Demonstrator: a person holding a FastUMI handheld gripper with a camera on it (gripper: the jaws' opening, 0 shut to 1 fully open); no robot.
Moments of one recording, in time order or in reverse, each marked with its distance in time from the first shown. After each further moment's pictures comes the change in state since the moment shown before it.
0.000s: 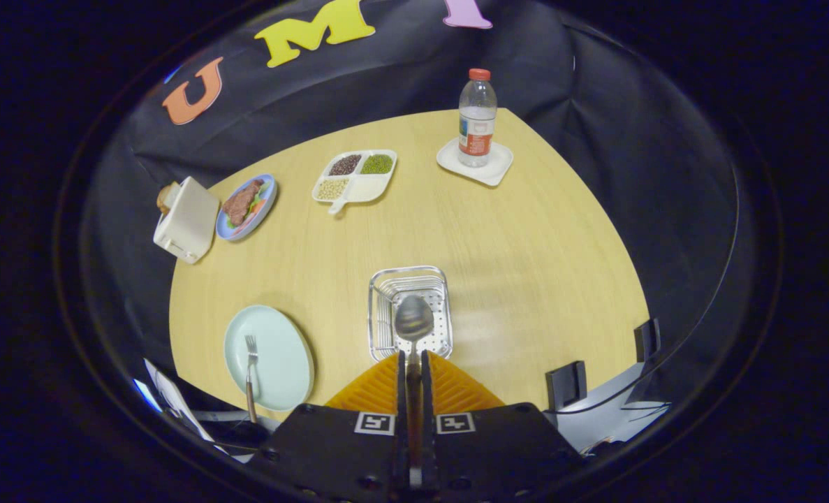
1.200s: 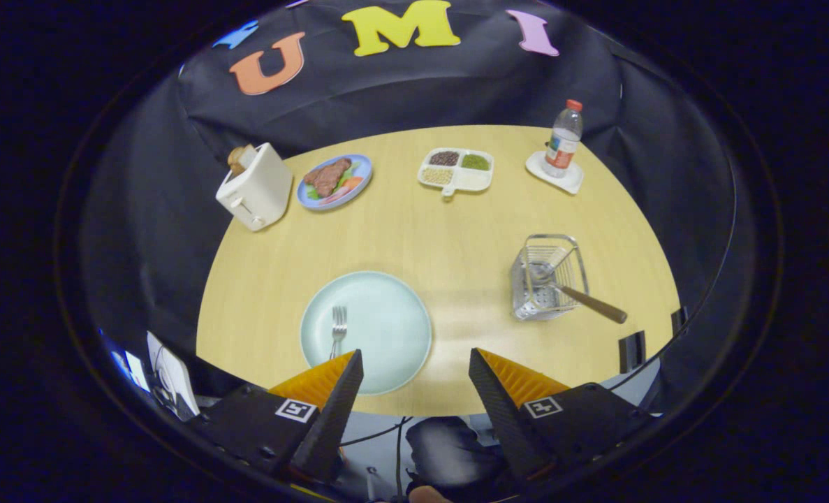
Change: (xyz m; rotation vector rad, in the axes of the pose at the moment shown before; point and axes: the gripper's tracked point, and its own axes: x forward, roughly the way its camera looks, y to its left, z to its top) arm -0.018 0.169 -0.094 -0.159 -0.021 0.061
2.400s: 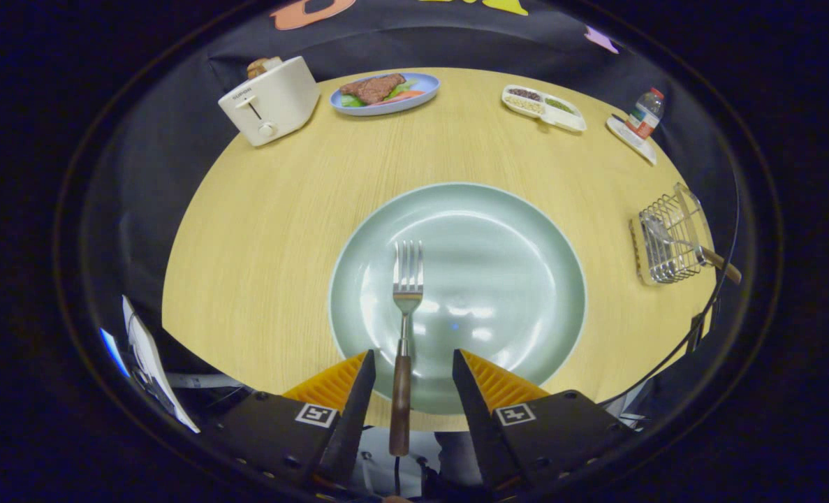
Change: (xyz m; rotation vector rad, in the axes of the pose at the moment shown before) arm 0.129 0.081 -0.065 -0.083 0.166 -0.083
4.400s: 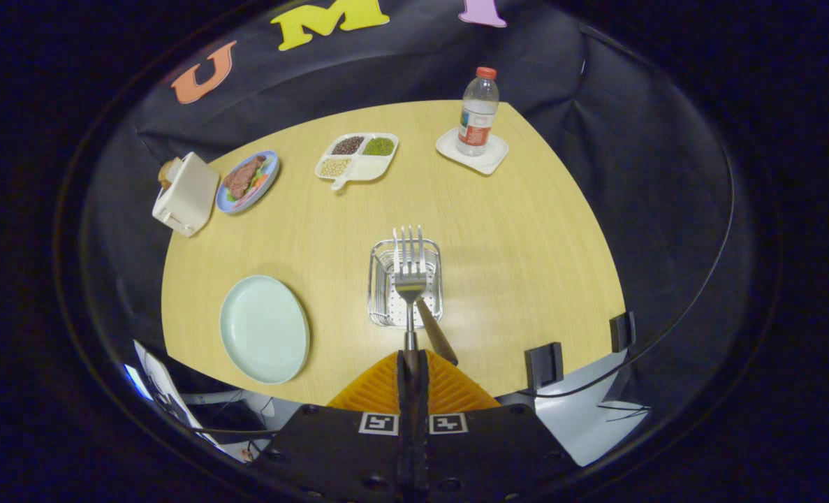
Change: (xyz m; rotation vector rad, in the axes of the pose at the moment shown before) arm -0.142 -0.295 0.058 0.164 -0.021 -0.056
